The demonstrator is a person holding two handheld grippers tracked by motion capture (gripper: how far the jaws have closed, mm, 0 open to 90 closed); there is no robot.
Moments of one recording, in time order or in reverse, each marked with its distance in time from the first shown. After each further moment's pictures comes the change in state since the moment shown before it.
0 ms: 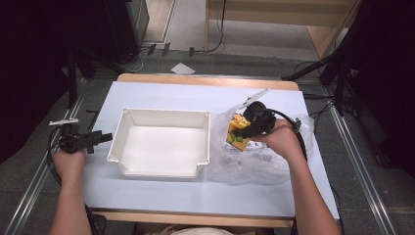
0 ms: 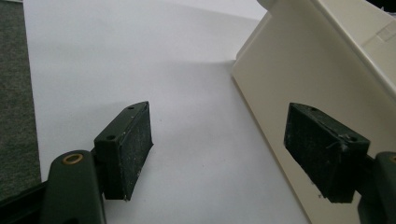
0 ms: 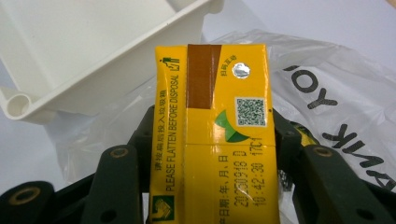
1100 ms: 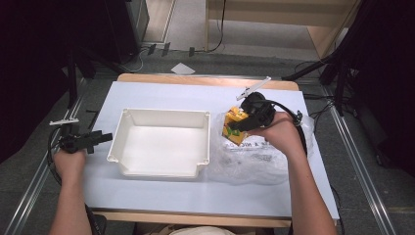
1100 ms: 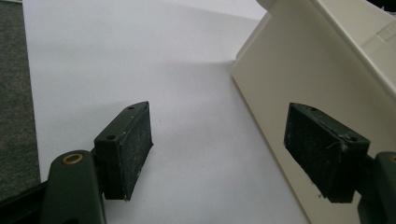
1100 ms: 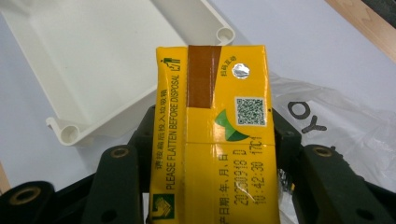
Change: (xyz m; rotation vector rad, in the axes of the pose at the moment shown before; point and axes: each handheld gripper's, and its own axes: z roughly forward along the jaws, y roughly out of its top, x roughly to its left) left arm 0.000 0.000 0.000 -0.003 0.003 -0.001; right arm 0.013 0.025 -0.028 -0.047 0.005 -0.014
